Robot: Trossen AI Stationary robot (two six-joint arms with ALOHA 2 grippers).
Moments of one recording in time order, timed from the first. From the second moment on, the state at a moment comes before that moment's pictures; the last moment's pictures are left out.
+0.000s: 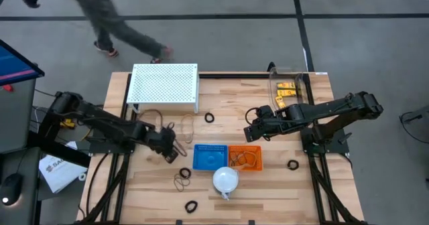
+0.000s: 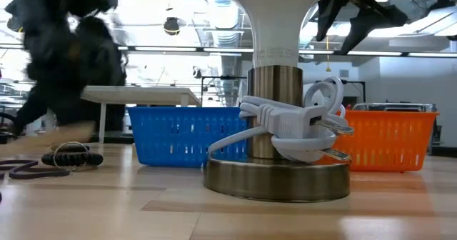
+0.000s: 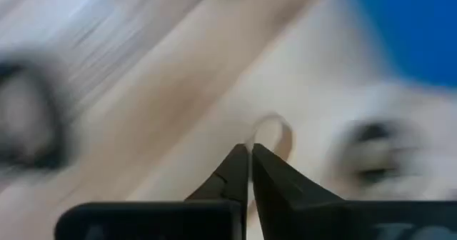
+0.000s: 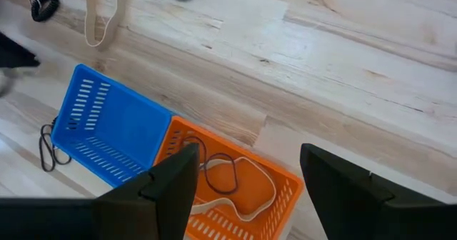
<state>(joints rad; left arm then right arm) -0.24 1.18 0.52 -0.40 -0.05 -1.05 0.20 1.37 1.22 -1.04 0.29 1.35</state>
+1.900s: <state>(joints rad) 0.17 1.44 0.96 0.62 0.00 -1.03 0.01 1.40 1.22 -0.24 0.23 0.52</state>
